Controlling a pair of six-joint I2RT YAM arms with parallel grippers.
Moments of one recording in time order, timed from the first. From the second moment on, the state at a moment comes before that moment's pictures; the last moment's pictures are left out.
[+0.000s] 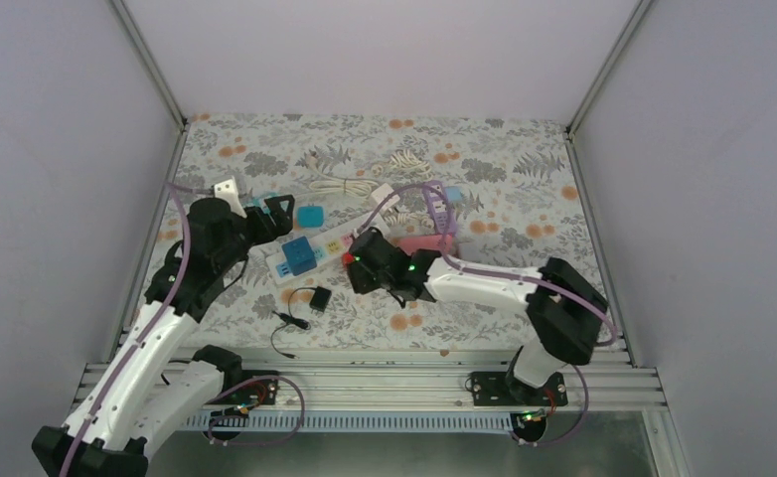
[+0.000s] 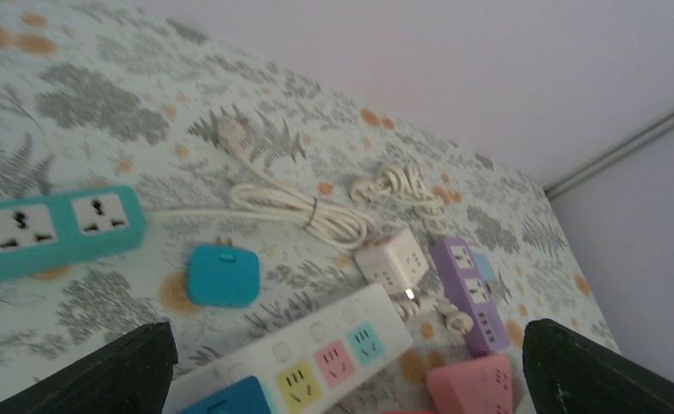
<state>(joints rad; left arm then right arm) -0.33 0.75 0.79 -0.41 0.00 -0.61 1.05 1.65 1.03 -0.34 0.23 0.55</state>
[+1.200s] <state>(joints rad) -0.33 0.83 0.67 0.20 0.46 -1.71 1.01 1.37 0.94 0.46 0.08 0.36</state>
